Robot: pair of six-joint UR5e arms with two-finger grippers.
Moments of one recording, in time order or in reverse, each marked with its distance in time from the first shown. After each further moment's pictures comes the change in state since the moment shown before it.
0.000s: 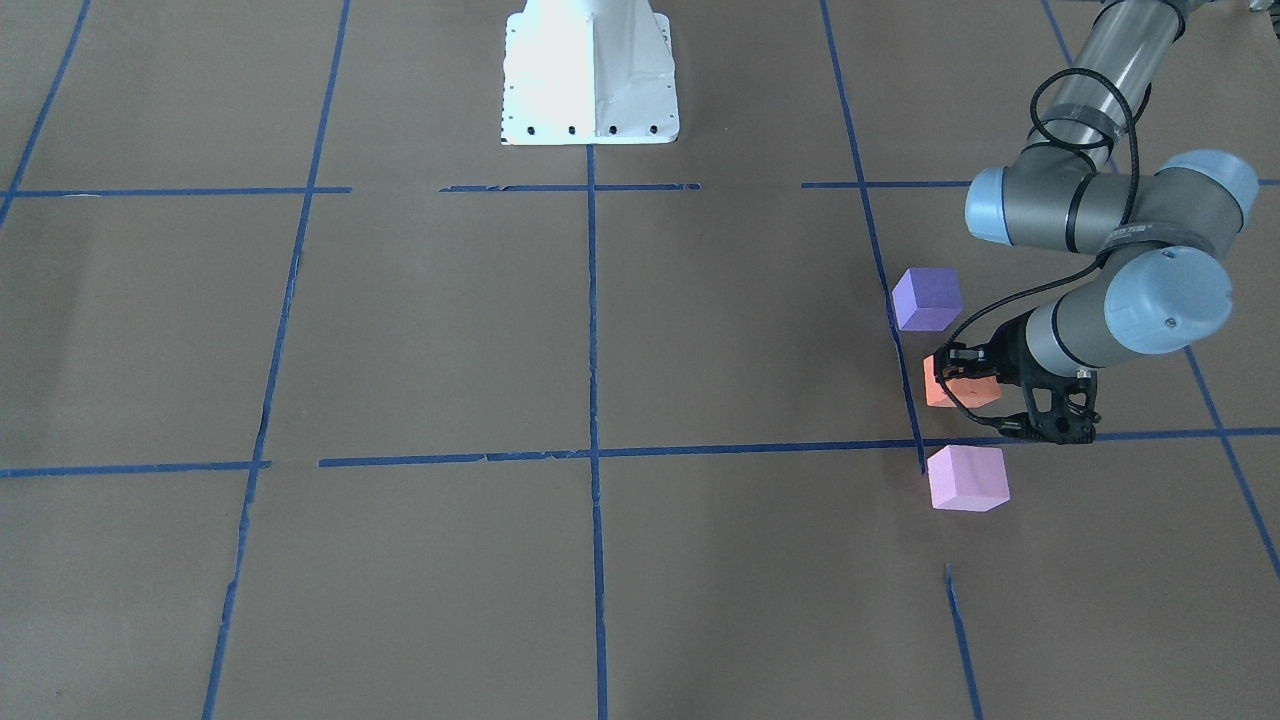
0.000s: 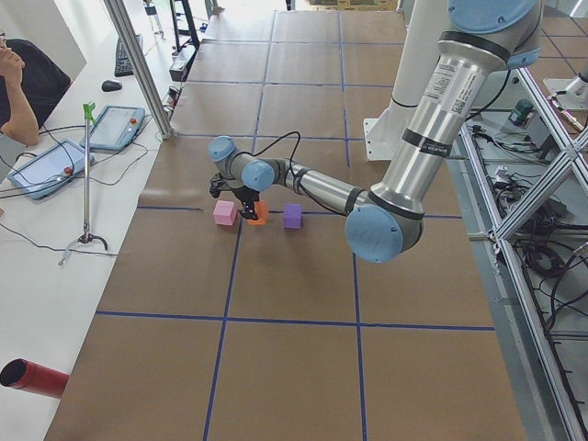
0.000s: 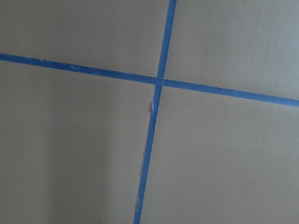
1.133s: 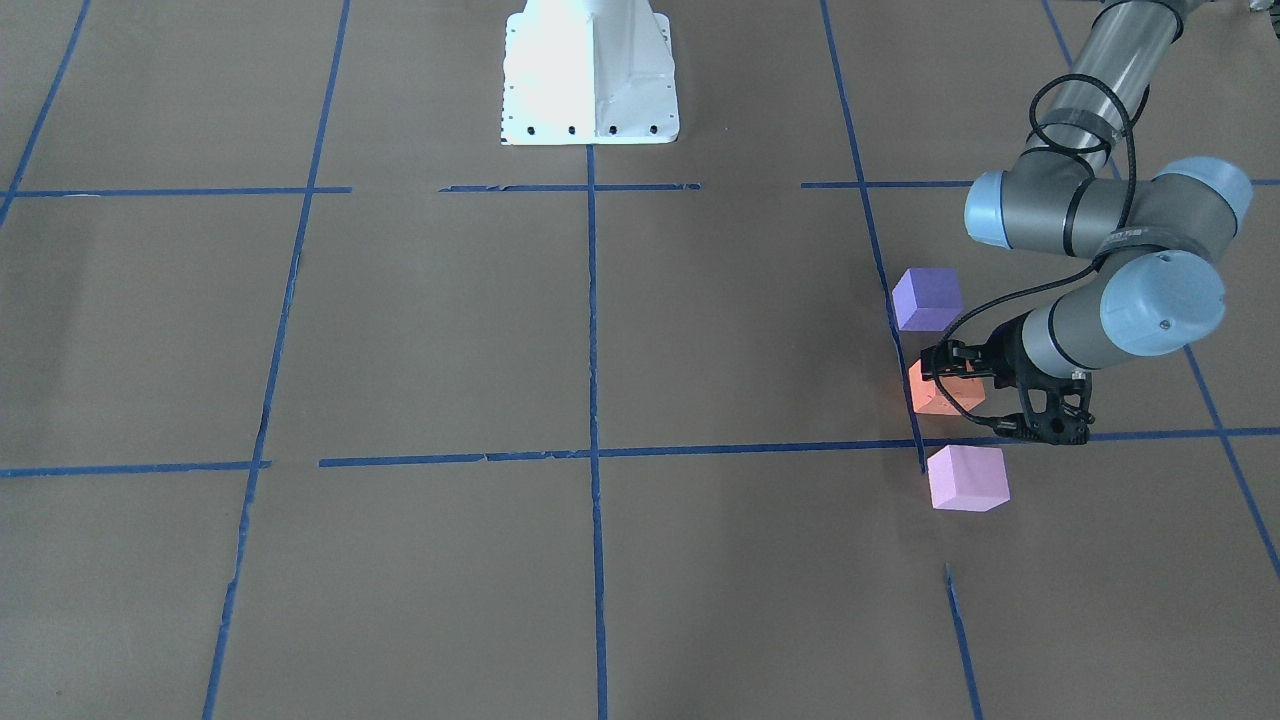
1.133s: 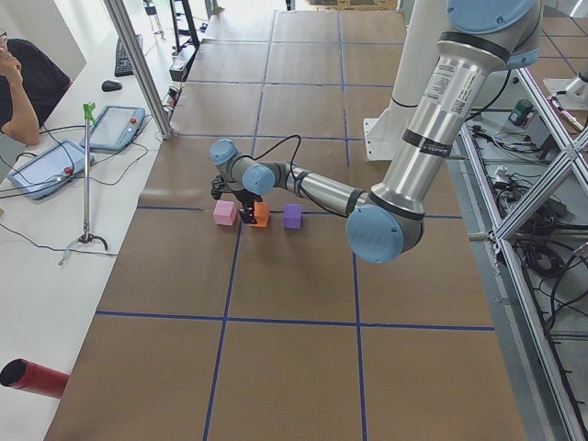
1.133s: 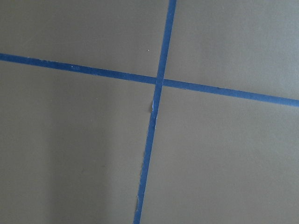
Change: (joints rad) left arm 0.004 0.005 0.014 -0.035 -0.003 -0.005; right arm 0.000 0.000 0.000 0.000 0.000 0.000
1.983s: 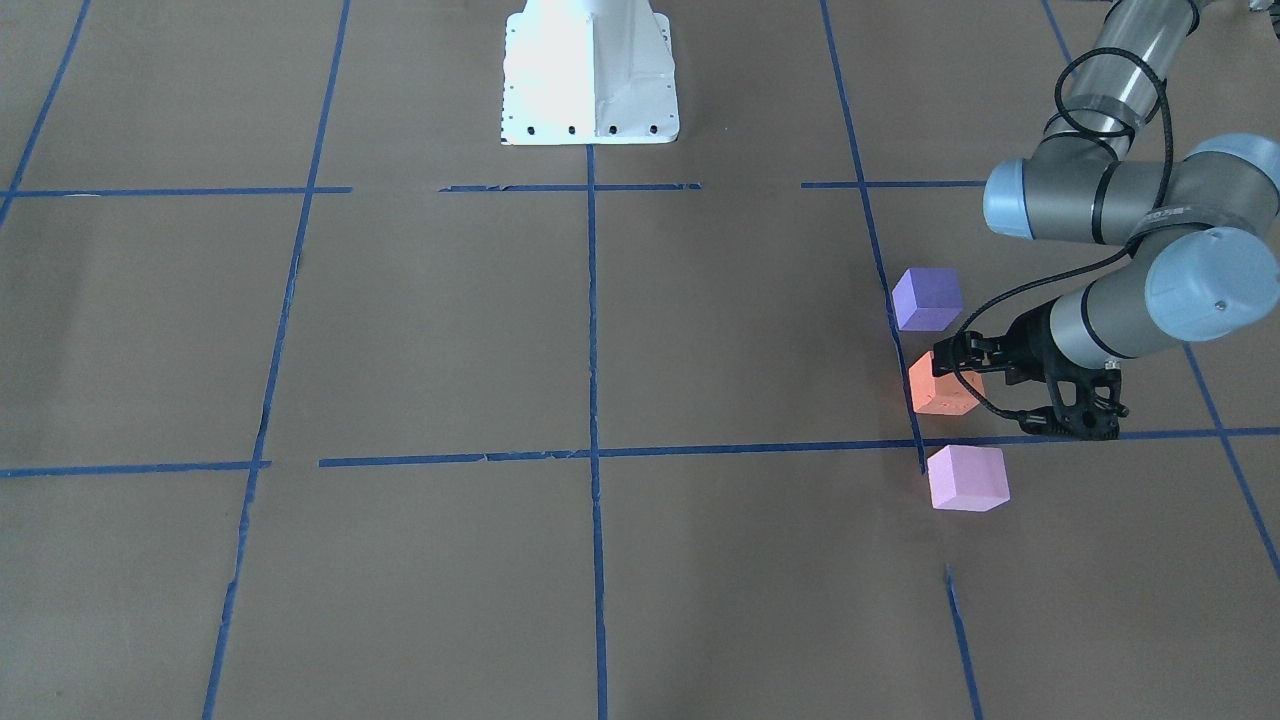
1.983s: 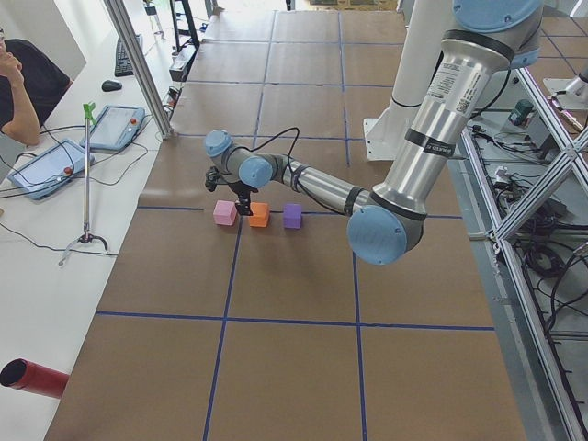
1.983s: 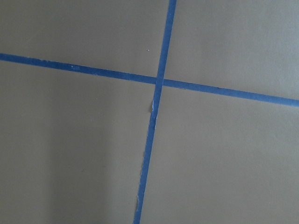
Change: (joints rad) left arm -0.062 -0.002 -0.085 0.066 -0.053 0.010; right arm 0.000 0.000 0.000 0.000 0.000 0.000
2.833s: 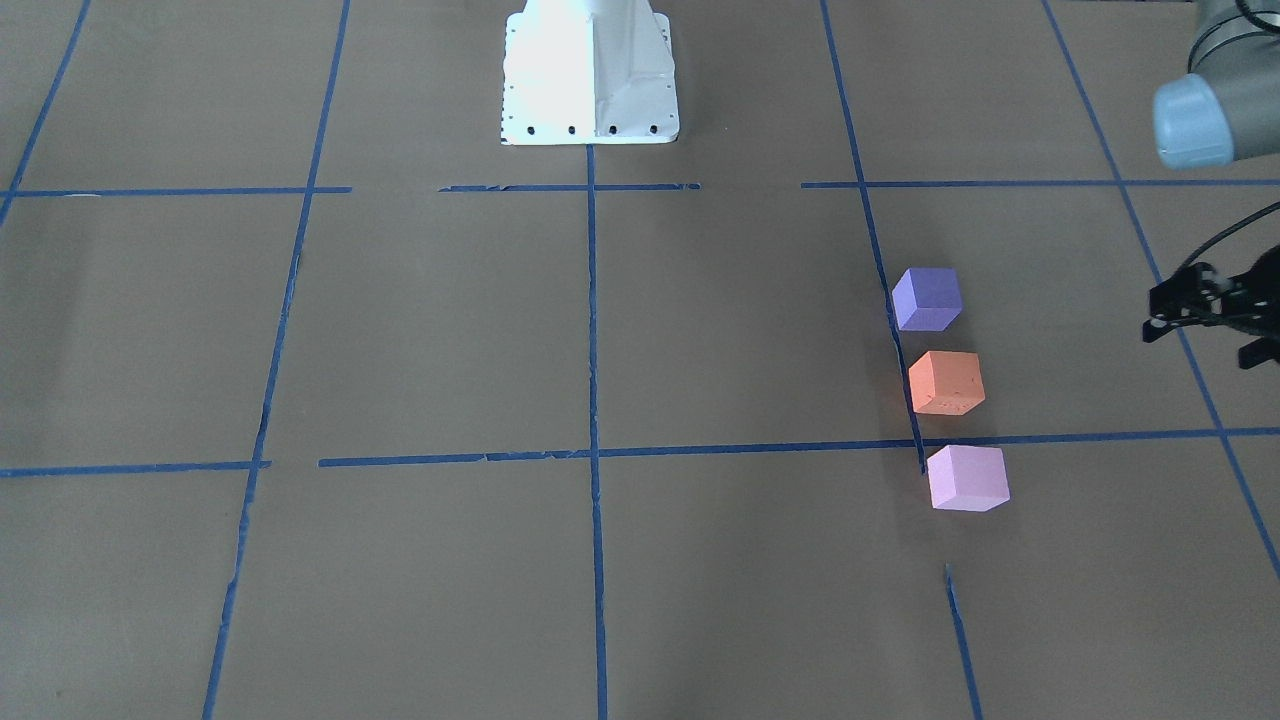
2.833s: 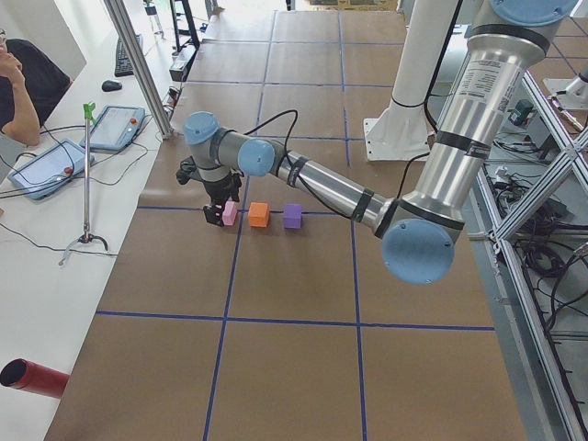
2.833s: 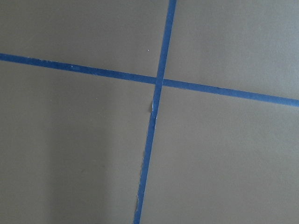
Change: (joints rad) left arm -0.329 0.140 -0.171 0.218 0.107 0.649; right arm 0.000 0.000 0.000 0.000 0.000 0.000
